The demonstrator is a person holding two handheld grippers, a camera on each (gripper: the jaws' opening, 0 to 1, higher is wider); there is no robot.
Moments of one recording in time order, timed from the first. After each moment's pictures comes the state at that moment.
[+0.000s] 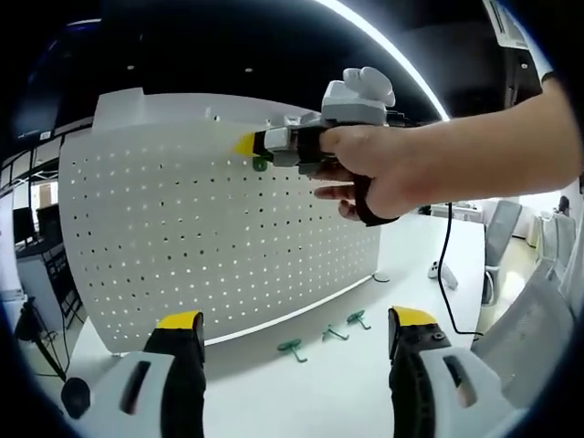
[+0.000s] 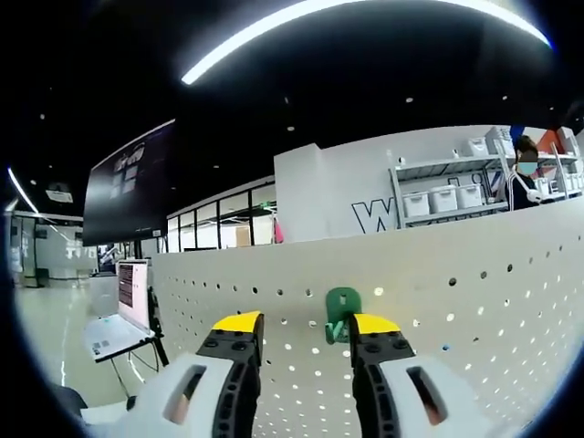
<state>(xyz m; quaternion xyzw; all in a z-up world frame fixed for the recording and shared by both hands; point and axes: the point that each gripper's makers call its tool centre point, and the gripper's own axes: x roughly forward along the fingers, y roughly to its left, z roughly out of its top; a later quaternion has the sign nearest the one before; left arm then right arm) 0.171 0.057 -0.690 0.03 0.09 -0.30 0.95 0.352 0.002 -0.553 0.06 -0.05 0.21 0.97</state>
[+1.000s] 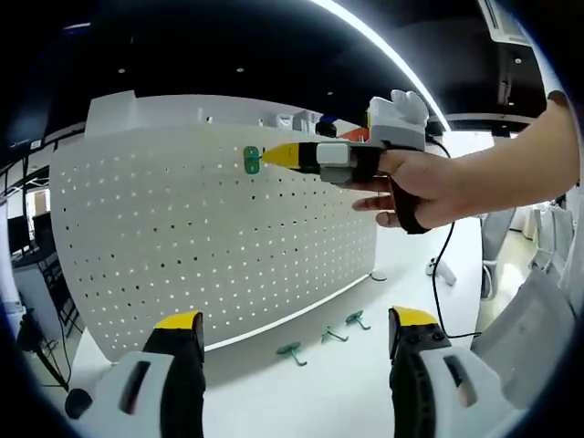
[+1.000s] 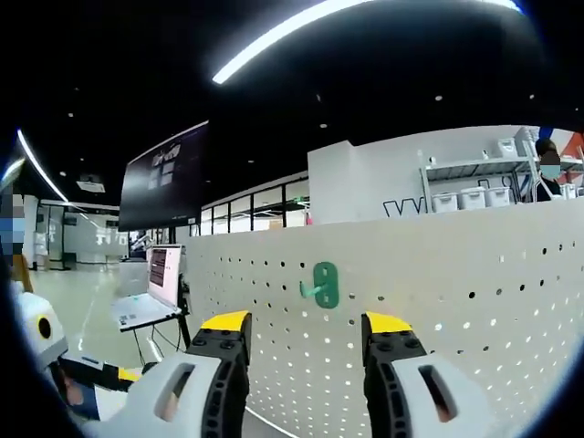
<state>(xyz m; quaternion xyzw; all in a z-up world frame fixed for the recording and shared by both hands) 0.175 0.051 -0.688 0.05 0.09 -0.31 0.94 0.309 -0.035 -0.572 0.03 -0.05 0.29 0.95</state>
